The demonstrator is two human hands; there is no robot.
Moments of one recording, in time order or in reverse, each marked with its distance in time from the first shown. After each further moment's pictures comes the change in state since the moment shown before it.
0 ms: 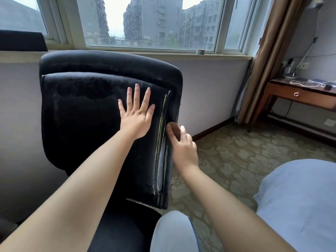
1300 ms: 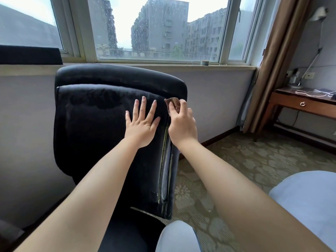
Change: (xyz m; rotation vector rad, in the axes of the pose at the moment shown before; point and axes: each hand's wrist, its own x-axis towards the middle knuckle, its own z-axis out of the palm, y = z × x) left_hand -0.003 -0.004 -0.009 0.015 -0.075 -0.004; right_hand 0.070 -0.033 -0.065 0.073 0.200 -0.043
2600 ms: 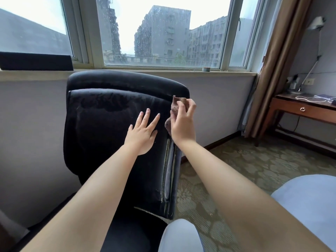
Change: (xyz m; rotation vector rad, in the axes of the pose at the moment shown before) left_hand -0.031 -0.012 -0.008 0.038 -0.055 0.059; right_hand 0.005 -0.014 0.001 0.409 0.216 0.067
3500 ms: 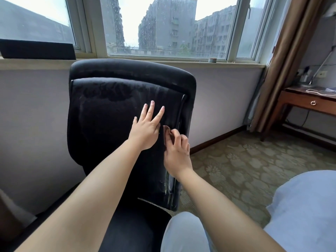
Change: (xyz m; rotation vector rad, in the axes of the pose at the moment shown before) left_hand -0.003 -0.003 0.014 -0.011 0.053 0.023; right_hand -0.110 0.032 0.036 -0.260 -0.249 -0.142
